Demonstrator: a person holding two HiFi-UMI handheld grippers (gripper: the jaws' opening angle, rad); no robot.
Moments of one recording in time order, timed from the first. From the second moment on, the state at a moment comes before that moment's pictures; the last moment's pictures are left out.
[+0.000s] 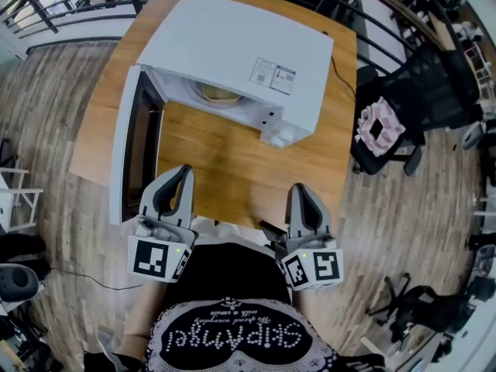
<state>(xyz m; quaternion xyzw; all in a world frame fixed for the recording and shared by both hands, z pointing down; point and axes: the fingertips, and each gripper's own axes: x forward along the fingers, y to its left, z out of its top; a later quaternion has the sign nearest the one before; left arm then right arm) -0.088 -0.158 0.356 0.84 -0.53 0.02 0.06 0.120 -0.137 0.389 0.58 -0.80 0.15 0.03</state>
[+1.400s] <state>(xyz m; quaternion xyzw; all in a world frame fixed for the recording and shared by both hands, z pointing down) -0.076 -0.214 0.391 0.86 -0.50 0.14 0.02 0.139 -0.145 0.388 0.63 -0.76 0.16 0.03</state>
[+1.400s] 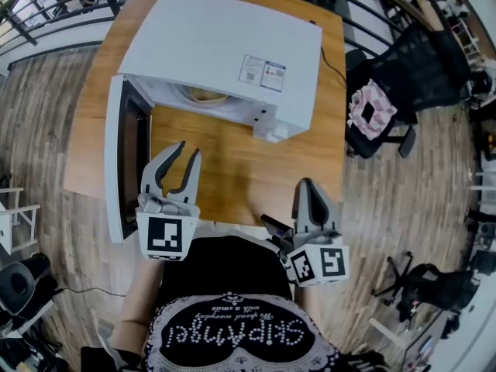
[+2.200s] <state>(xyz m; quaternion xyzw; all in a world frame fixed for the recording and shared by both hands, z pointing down) -0.022 -0.330 0.524 0.85 -0.38 0.35 -0.06 0.157 -0.128 0.392 0.67 -0.72 0.17 0.03</state>
